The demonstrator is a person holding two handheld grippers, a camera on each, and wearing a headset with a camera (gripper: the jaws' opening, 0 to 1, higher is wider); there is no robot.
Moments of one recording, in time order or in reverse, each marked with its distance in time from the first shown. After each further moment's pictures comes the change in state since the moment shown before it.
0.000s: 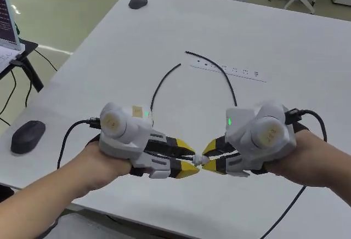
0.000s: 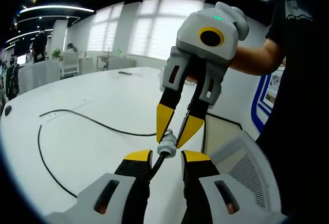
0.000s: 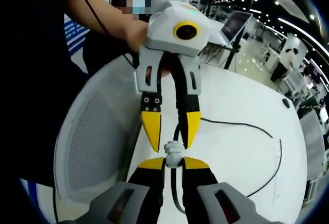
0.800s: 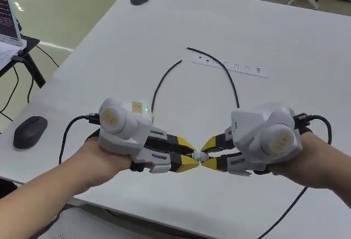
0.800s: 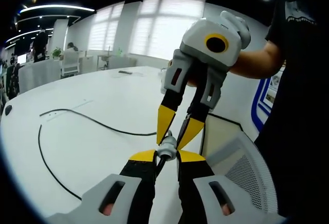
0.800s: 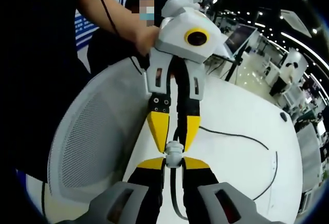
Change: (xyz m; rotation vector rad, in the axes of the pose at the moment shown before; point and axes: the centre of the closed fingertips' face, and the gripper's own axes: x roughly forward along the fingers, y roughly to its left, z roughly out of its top) left arm -0.002 -0.004 0.003 -0.004 0.011 0.002; right arm -0.003 0.006 0.004 -0.073 -0.096 -0.020
